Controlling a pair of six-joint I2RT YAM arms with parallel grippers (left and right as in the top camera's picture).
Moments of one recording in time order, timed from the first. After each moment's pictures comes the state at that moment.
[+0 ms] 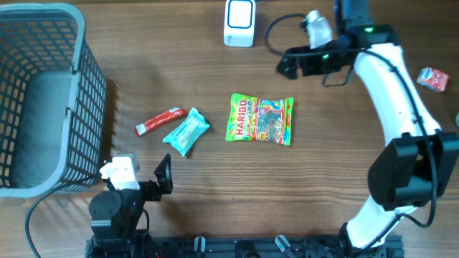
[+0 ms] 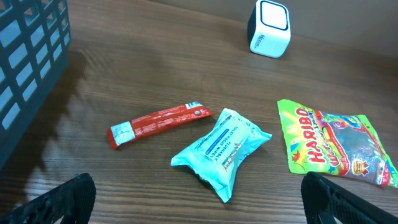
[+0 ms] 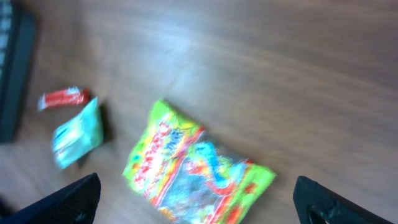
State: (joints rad) left arm 0.02 0.02 0.24 -0.62 0.15 -0.20; right arm 0.13 1.90 1.68 -0.99 -0.48 -0.11
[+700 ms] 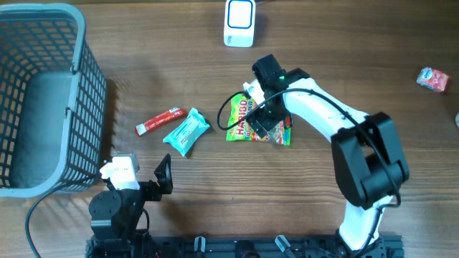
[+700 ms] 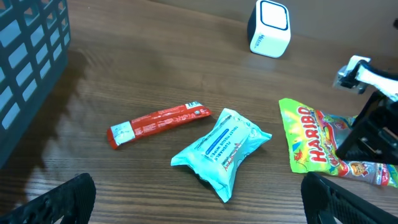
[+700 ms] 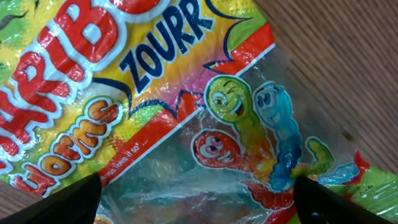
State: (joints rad) left arm 0.02 0.02 0.24 -0.62 0.15 -0.20; right arm 0.46 2.00 1.36 -0.82 0.00 -0.27
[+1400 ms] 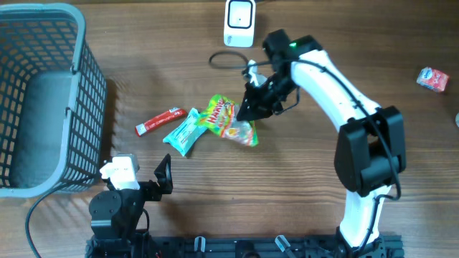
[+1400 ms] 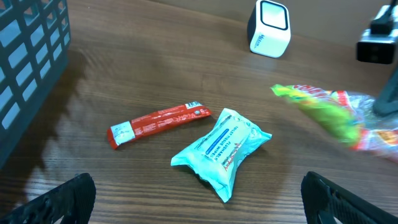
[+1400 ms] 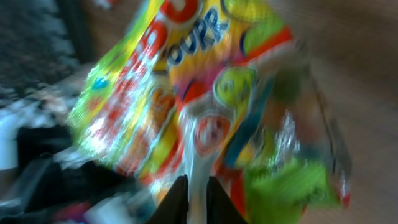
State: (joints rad) left arm 0.02 0.02 0.24 -0.62 0.15 -0.20; right arm 0.37 2.08 1.70 -1.27 -0.82 0.19
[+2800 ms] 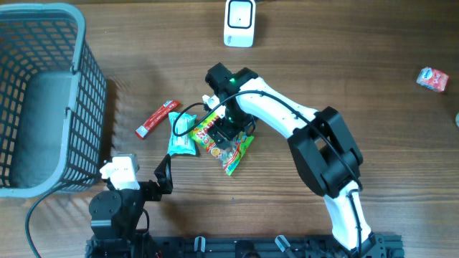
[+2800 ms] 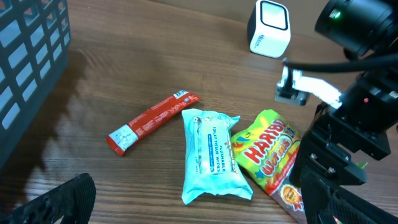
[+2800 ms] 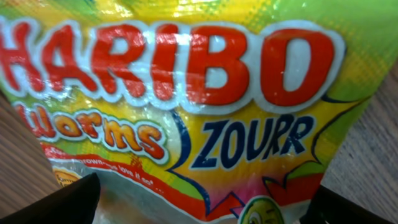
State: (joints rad) left arm 0.02 0.02 0.24 -0.62 0.15 -0.20; right arm 0.68 2.23 1.69 -1.07 -0.18 -0.14
